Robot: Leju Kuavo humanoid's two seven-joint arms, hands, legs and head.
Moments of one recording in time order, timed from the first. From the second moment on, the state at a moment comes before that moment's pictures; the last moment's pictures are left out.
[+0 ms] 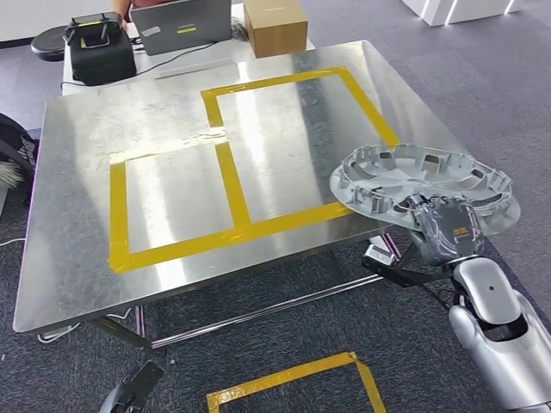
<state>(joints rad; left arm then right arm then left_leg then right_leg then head) 0.09 -0.03 0.06 -0.75 -0.57 0.24 -0.05 -0.21 -0.42 0.31 -1.62 1.31 -0.10 0.13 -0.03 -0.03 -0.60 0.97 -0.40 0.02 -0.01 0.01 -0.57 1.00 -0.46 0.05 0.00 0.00</state>
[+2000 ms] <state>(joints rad) 0.03 -0.02 0.03 -0.70 -0.53 0.23 -0.09 -0.43 -0.23 0.64 -1.41 1.27 -0.08 0.13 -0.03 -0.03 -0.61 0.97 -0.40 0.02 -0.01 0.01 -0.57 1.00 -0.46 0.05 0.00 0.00</state>
